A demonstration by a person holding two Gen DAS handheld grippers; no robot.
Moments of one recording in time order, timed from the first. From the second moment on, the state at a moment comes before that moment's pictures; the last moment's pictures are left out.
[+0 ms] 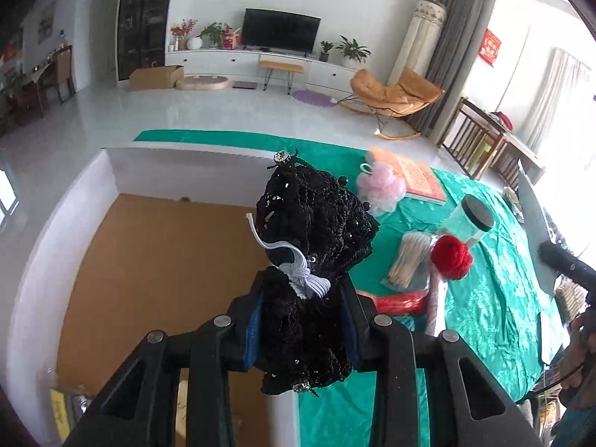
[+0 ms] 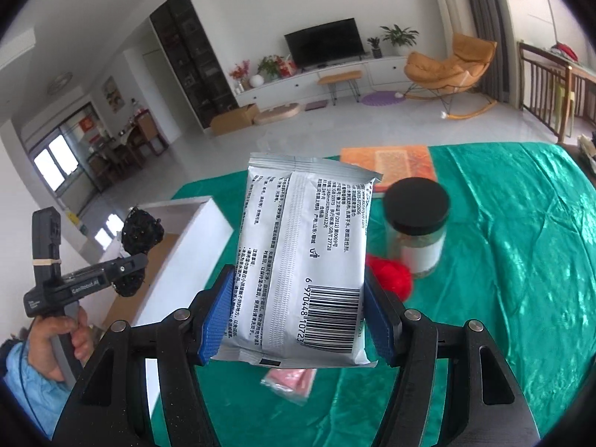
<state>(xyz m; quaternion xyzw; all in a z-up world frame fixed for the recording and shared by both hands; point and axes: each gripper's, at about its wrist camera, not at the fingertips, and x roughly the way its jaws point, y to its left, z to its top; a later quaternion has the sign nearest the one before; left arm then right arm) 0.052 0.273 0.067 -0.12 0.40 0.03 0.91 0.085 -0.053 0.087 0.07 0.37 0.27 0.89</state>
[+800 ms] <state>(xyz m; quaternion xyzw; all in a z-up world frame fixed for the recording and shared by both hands) -0.019 0.192 0.032 -0.14 0.36 0.00 0.92 0.043 -0.035 -0.036 -0.05 0.40 0.14 0.90</state>
